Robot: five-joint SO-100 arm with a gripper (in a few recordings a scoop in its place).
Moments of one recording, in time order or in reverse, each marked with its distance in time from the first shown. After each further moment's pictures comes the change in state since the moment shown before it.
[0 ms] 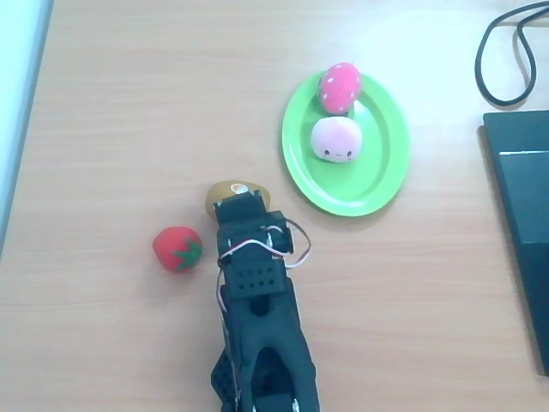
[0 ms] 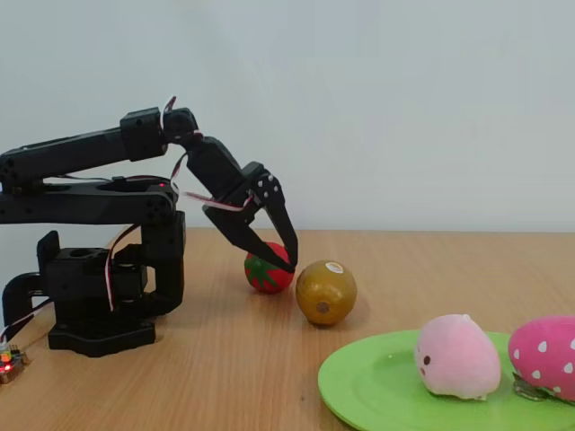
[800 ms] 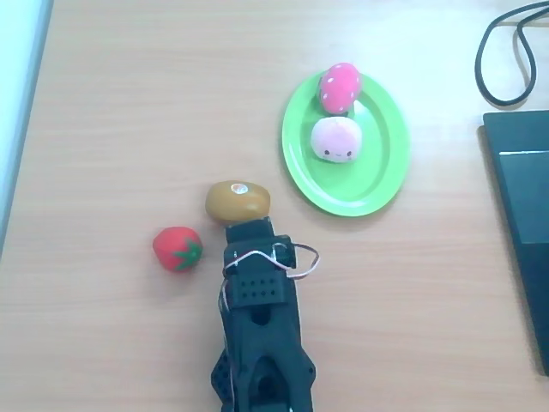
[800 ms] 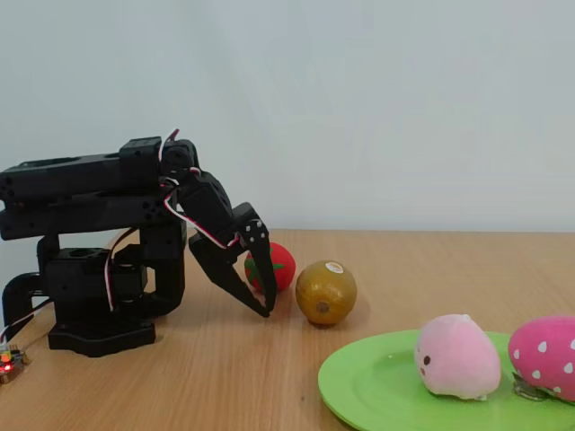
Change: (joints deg) arm 3.2 6.9 12.8 3.3 0.5
